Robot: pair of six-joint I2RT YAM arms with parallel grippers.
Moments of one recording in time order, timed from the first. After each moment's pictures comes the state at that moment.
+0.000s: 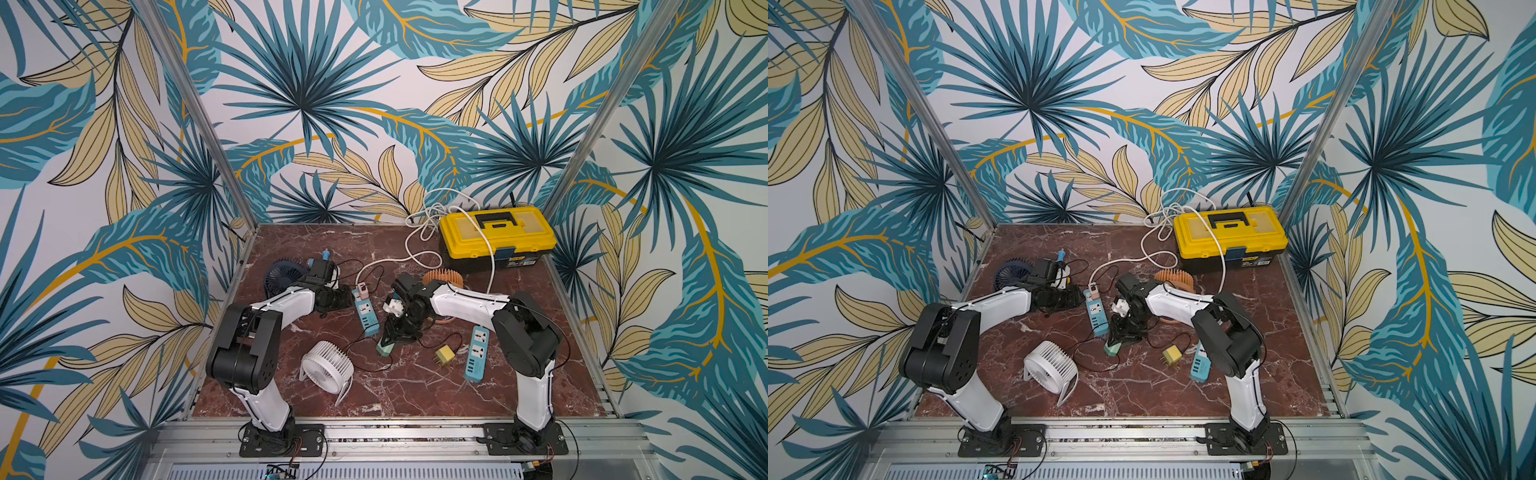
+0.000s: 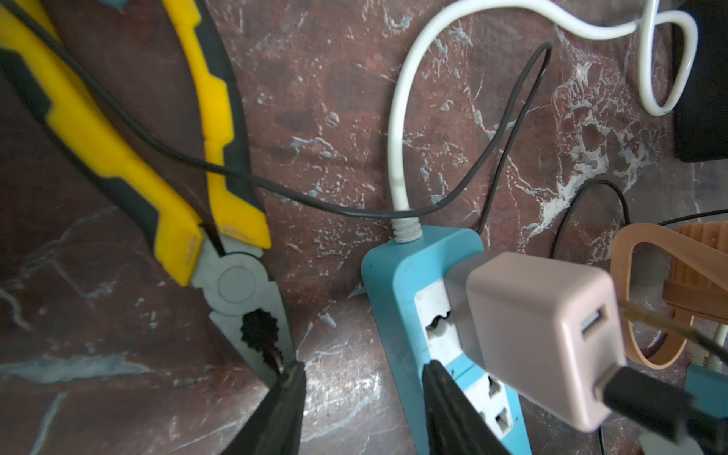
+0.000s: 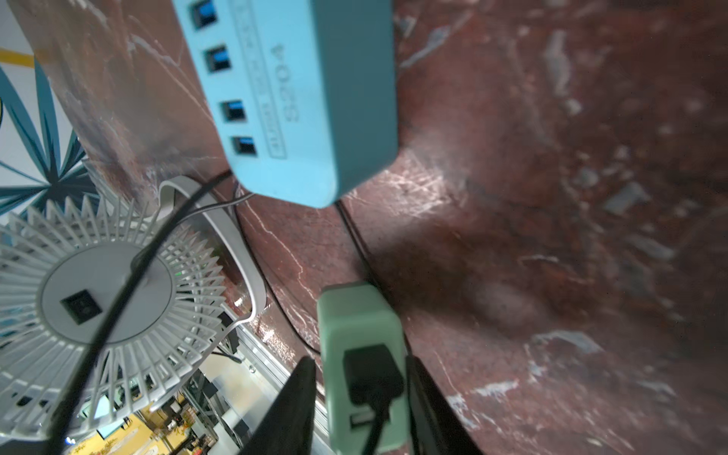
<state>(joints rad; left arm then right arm) -0.20 1.71 0.97 -0.26 0.26 -0.42 0.71 1.99 1.36 -0.72 -0.54 0.54</state>
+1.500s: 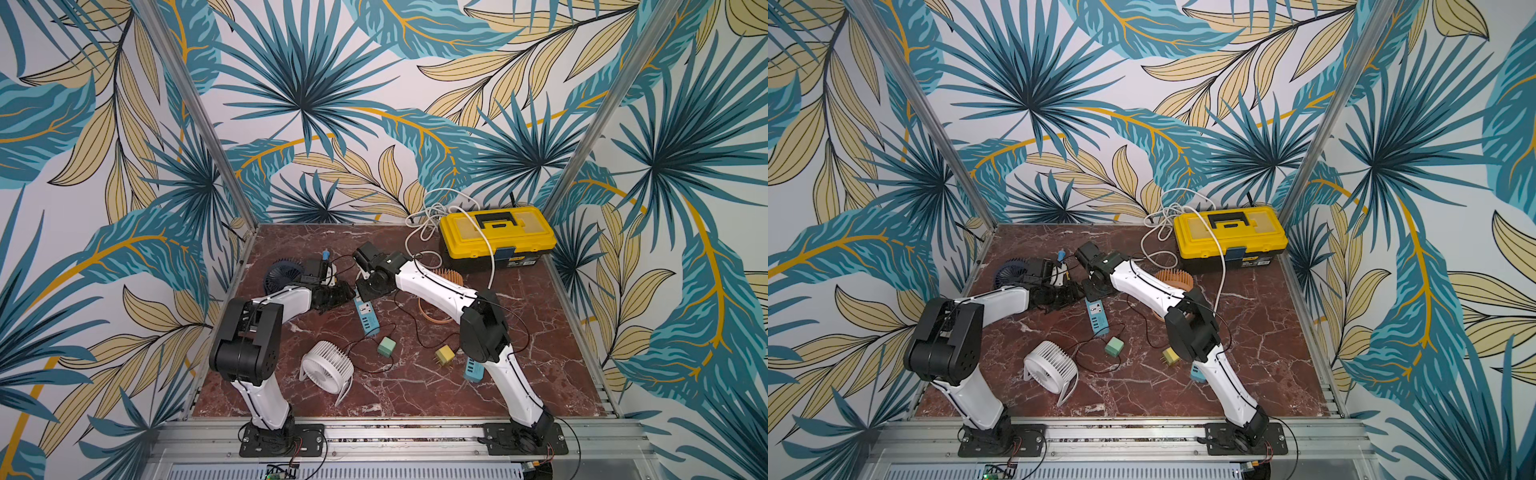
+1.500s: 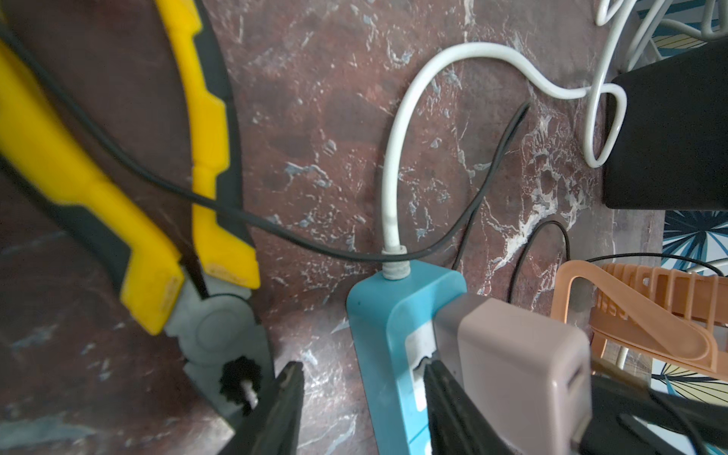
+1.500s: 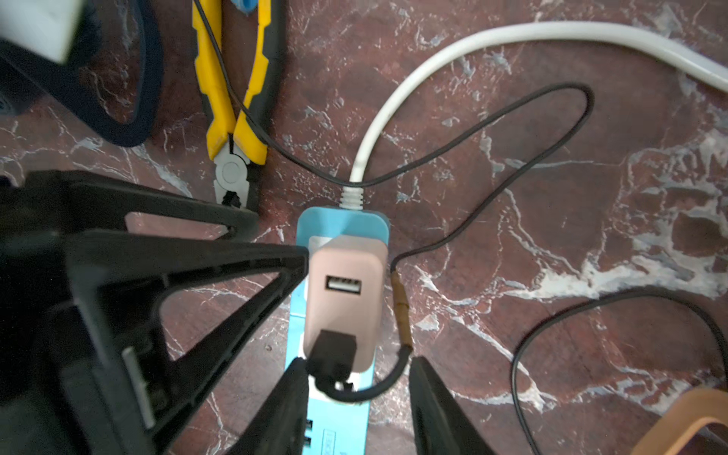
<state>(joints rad) -0.15 1.76 0.97 -0.16 0.40 -0.53 0.79 2.36 2.18 -0.93 0.06 0.37</state>
